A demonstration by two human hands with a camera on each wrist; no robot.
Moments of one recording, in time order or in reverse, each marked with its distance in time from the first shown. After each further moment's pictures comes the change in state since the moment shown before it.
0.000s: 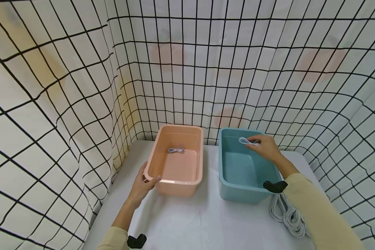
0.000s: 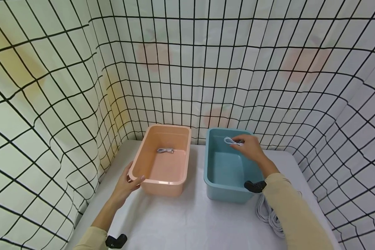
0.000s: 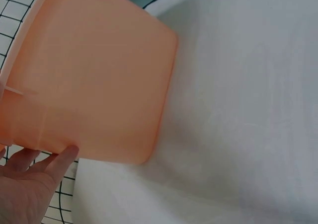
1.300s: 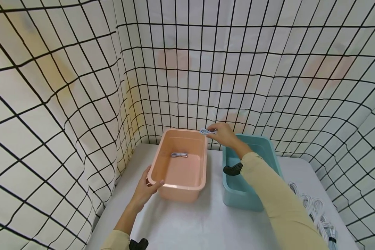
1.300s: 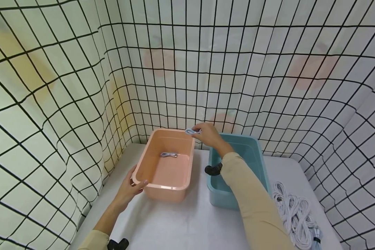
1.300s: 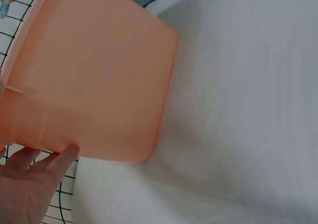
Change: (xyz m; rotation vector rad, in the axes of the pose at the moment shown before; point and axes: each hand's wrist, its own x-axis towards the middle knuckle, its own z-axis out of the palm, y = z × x) left_hand -0.001 -0.002 -0.002 0.006 0.013 0.012; right_hand 0.107 -0.128 0.070 0.065 -0.155 -0.144
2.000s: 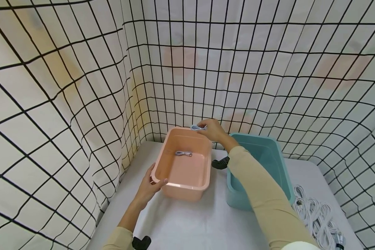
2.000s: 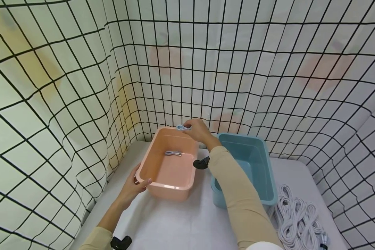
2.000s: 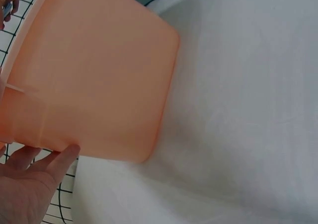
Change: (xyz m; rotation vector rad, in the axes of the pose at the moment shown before) left_hand 0.002 -0.001 -0.001 -0.012 0.000 0.017; right_hand 0.046 -0.023 0.036 0.049 -0.044 -0.042
